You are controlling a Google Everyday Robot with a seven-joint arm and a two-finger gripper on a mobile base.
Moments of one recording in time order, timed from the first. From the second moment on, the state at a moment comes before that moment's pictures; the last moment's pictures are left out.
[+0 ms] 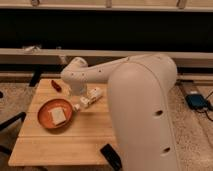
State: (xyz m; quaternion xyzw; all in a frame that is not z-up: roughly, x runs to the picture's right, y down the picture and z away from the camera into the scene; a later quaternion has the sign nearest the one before) arm -0.159 0.047 0.842 -0.14 -0.21 -0.68 0.69
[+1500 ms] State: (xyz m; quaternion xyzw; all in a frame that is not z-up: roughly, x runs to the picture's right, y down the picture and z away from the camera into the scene) arm -0.272 -0.003 0.943 -0.07 -0.26 -0.75 0.61
